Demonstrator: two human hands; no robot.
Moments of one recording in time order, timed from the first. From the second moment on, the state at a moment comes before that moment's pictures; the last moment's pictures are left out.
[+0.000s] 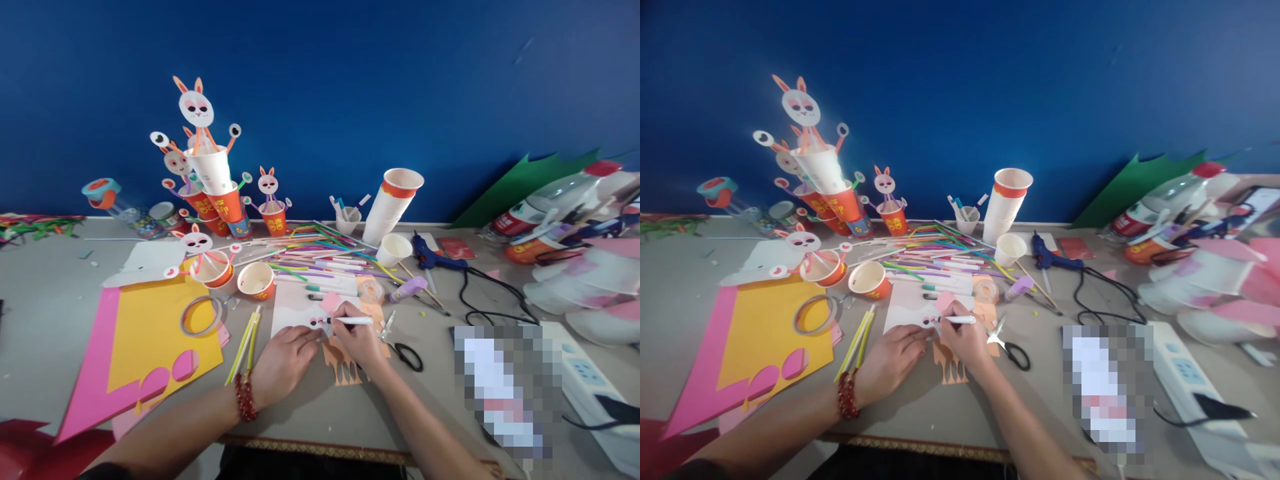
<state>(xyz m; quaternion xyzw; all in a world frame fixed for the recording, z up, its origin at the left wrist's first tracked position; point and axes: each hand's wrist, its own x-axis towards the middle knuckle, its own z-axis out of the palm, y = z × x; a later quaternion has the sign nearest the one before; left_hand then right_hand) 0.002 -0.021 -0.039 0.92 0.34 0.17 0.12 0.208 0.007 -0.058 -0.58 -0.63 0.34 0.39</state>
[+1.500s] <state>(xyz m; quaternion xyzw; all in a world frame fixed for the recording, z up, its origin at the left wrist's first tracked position) 0.002 -0.021 -0.038 0.92 0.34 0.17 0.10 0.210 0.005 -0.059 -0.58 -0.63 0.33 0.40</state>
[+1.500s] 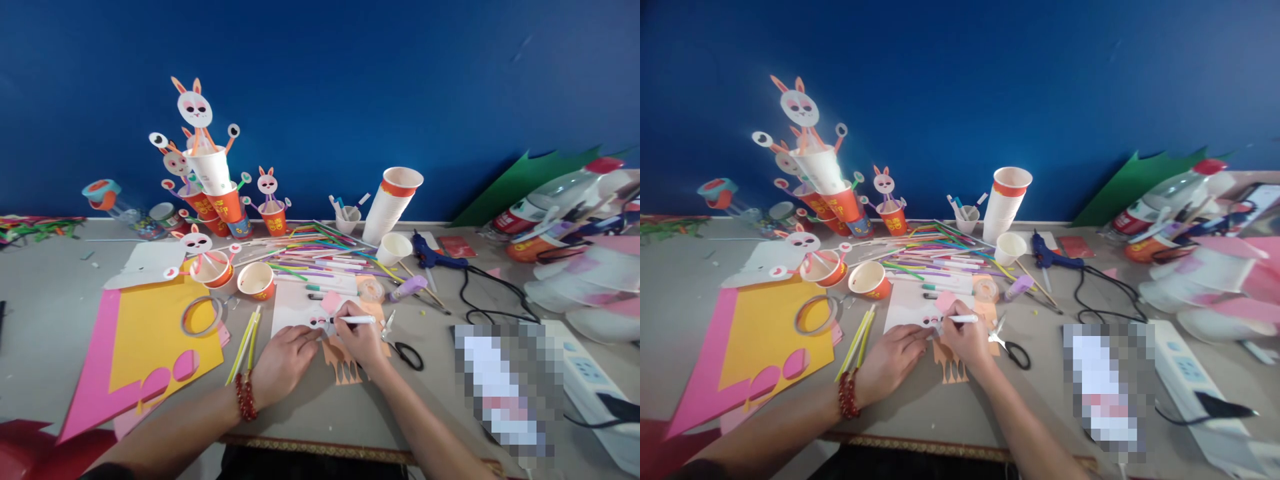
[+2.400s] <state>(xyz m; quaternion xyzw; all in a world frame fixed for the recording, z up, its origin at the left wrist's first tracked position) 0.002 -0.020 -0.038 0.92 0.33 0.17 0.11 0.207 0.006 -0.057 -0.57 -0.64 0.34 0.38</state>
